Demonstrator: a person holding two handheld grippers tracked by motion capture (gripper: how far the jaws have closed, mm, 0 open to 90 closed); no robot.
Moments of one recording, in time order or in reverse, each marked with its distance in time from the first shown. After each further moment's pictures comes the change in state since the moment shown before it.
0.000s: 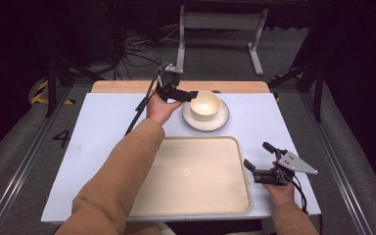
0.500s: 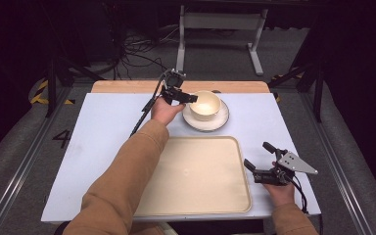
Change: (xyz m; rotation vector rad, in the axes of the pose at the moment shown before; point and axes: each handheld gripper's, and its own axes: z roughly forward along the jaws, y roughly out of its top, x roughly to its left) left arm 0.014 -0.013 0.038 0.136 0.023 -0.140; right arm 0.000 0.000 0.000 -0.003 -0.002 0.002
